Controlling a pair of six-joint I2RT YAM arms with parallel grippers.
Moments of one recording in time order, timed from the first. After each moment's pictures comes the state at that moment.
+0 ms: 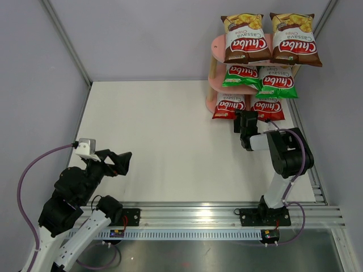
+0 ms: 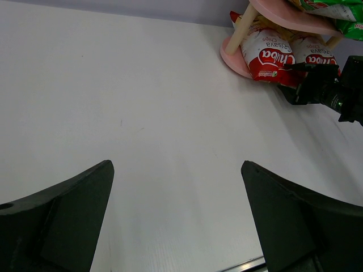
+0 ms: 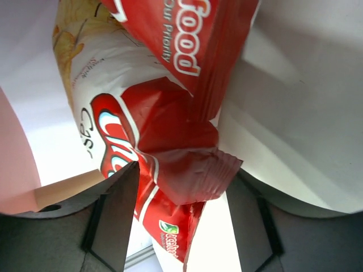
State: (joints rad) left arm -0.56 0.22 0.81 -0.75 -0.24 -0.34; right arm 0.19 1.83 0.75 0.60 0.34 1.61
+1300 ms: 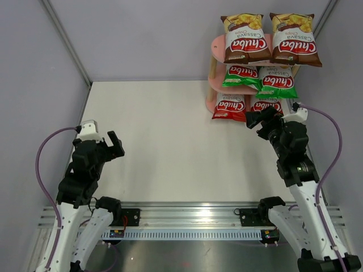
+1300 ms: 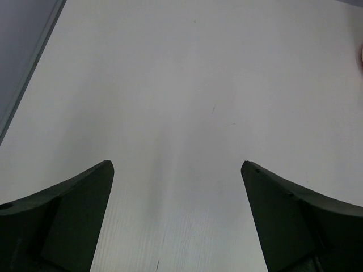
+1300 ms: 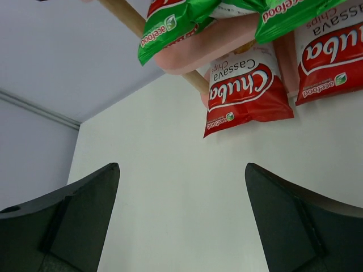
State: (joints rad) left arm -0.22 0.50 0.81 -0.72 -0.29 -0.30; right arm 0.17 0.74 0.80 -0.23 0.06 0.73
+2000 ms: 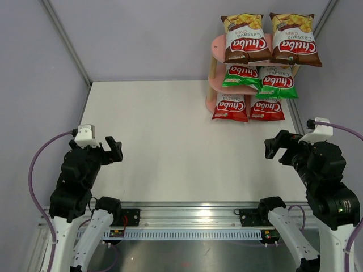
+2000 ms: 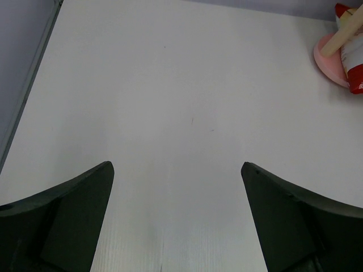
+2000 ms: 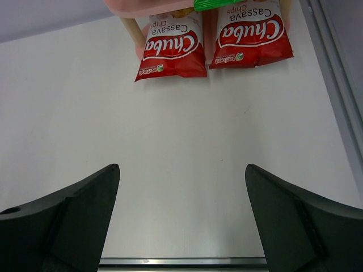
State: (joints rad) left arm -0.22 0.42 0.84 -0.73 -0.18 -0.21; right arm 0.17 0.59 1.27 -1.02 0.11 0.28
